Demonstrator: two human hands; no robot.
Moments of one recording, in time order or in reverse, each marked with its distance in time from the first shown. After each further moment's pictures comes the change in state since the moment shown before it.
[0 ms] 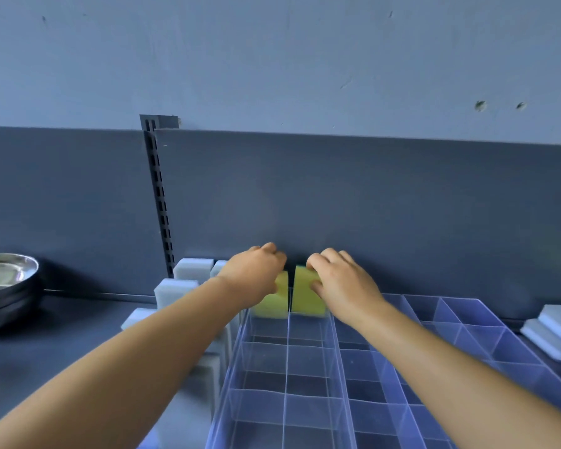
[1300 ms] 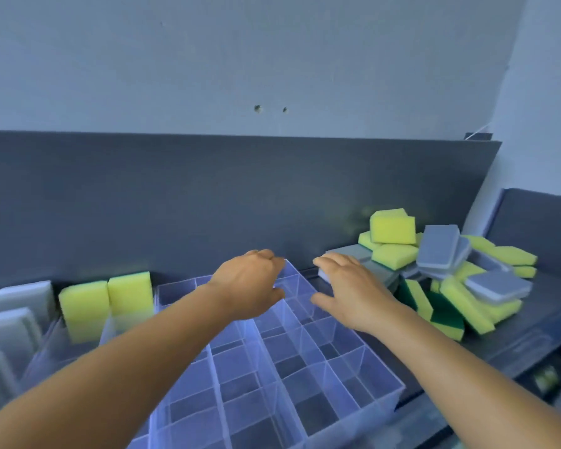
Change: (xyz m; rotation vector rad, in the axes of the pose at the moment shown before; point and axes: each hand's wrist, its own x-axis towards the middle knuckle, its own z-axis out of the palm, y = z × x) left_hand -0.010 0.225 -0.042 -0.174 0.126 0.514; right_hand -0.202 0.133 -0.103 -0.095 -0.070 0.468
